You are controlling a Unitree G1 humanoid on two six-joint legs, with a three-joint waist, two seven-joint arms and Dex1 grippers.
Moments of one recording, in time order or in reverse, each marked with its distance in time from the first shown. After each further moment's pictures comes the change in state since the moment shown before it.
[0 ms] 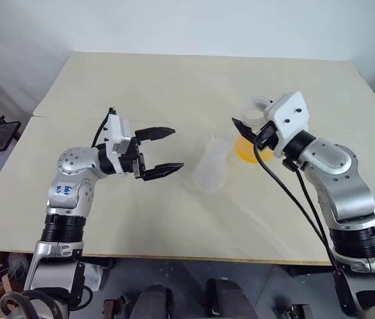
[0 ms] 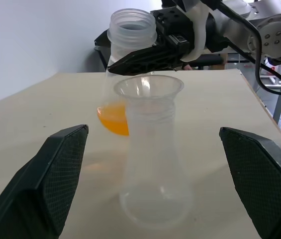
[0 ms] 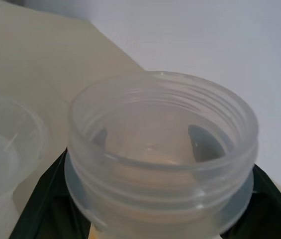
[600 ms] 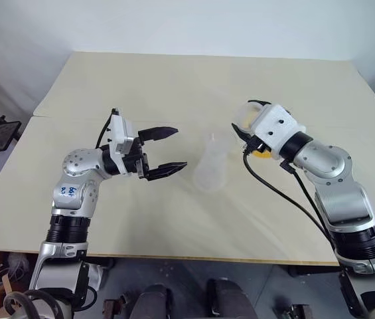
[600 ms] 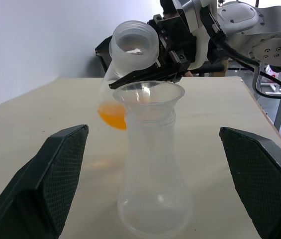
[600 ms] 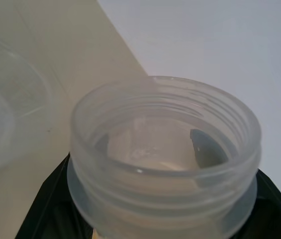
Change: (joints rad) left arm 0.001 -0.034 -0.001 0.000 0.000 -0.006 0.014; right arm -0.009 -0.027 0.065 -0.005 -0.259 -0.067 0.003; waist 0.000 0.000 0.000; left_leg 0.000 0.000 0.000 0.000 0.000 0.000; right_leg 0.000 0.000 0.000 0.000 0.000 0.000
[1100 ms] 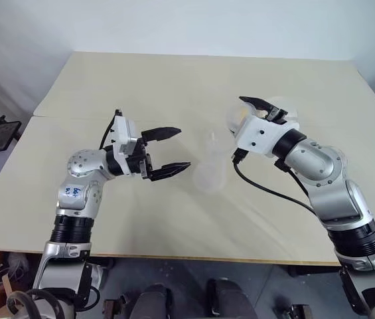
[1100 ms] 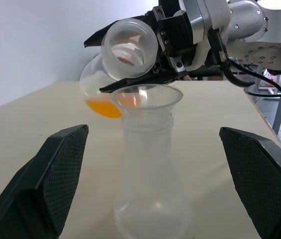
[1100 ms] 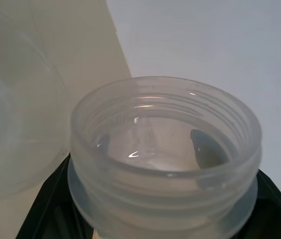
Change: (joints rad) left arm -0.001 -0.029 -0.019 0.009 0.003 -0.016 0.008; right arm -0.025 -0.020 0.076 0.000 -0.209 -0.111 0.009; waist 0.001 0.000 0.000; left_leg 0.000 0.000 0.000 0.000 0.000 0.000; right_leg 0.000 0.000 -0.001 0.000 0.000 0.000
